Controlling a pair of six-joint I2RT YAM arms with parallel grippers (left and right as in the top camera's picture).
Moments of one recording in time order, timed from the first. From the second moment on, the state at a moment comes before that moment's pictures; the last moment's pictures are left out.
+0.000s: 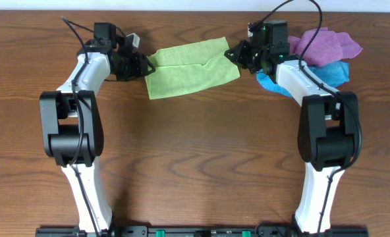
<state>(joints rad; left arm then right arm) 0.00 2.23 1.65 -0.56 0.56 -0.13 0.14 2.22 1.56 -0.12 -0.61 0.60</state>
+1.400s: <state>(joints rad) -0.02 2.30 1.65 -0.47 0.57 -0.14 0.14 2.22 1.56 -0.12 -0.62 0.60</state>
